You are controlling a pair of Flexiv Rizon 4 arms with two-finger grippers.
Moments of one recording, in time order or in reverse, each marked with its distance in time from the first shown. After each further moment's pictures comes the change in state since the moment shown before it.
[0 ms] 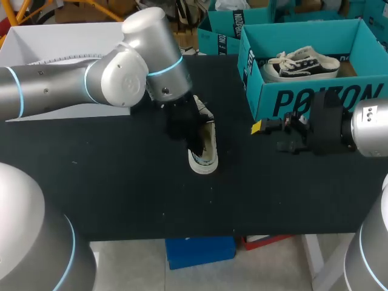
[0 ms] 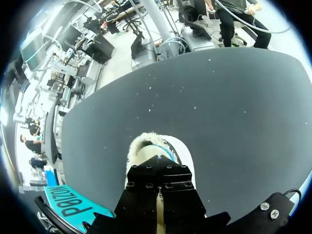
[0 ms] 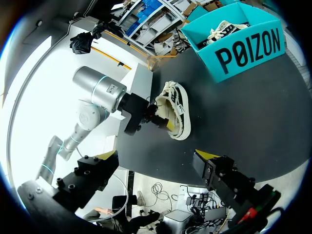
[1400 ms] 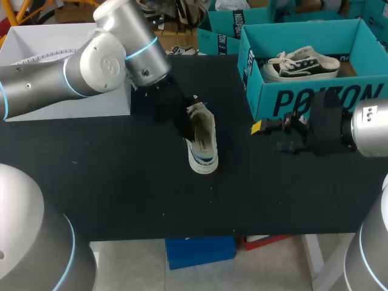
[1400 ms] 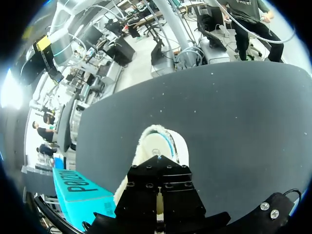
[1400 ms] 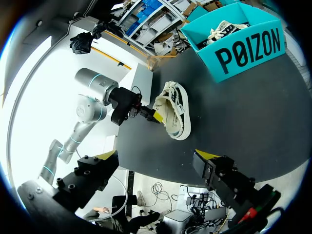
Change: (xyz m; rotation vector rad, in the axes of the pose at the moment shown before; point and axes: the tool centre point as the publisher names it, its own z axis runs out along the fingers) left arm 0.005 0.009 -0.049 0.054 -0.157 -0.105; right arm 0.000 0.000 0.000 0.000 0.000 0.000
